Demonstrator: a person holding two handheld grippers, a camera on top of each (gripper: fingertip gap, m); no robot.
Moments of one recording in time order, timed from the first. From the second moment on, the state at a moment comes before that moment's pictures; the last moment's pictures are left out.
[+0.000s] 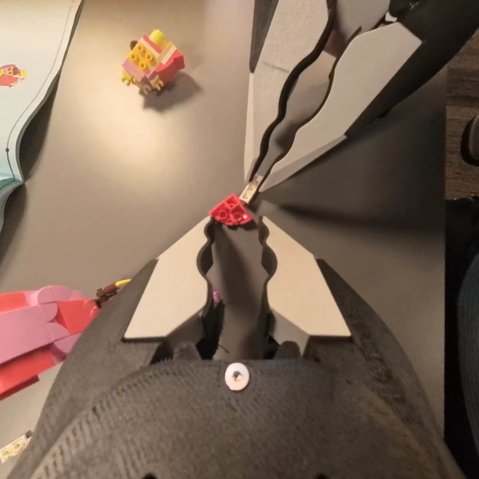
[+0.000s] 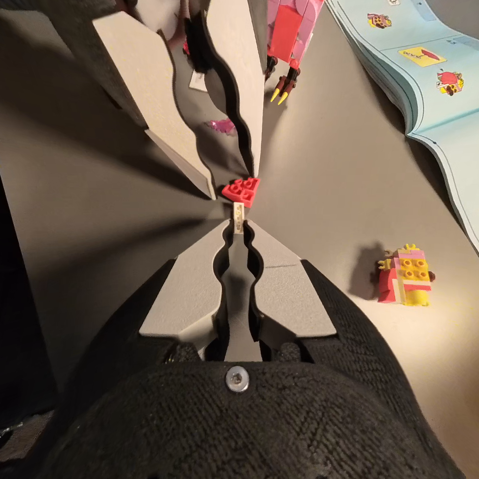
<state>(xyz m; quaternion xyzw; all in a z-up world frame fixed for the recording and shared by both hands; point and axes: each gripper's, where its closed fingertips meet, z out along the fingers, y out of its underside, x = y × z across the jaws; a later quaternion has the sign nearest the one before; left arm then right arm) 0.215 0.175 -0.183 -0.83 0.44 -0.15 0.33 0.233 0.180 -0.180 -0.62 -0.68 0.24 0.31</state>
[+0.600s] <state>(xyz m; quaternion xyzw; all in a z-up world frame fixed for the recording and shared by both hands) 0.222 0.179 -0.184 -0.81 0.46 -0.15 0.32 0.235 0.186 -0.174 -0.59 -0.72 0.20 0.31</state>
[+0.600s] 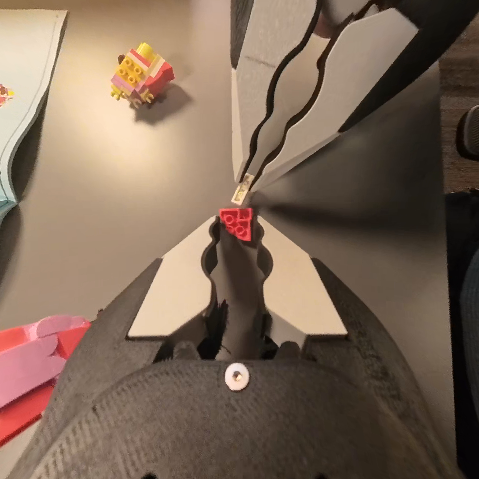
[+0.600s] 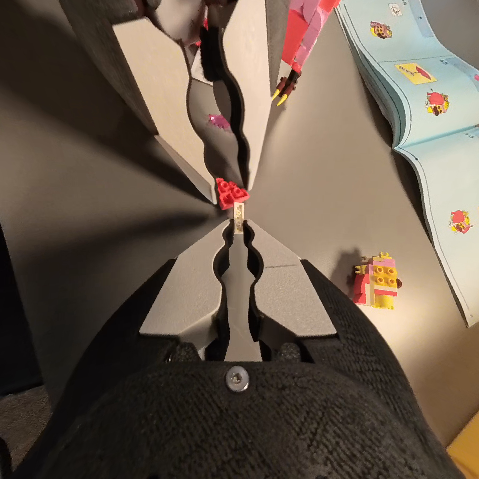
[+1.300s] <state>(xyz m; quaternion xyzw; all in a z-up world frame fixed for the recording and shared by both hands) 0.224 0.171 -0.183 -0.78 0.51 -0.13 0.34 0.233 0.173 -0.173 -0.53 -0.80 0.17 0.23</state>
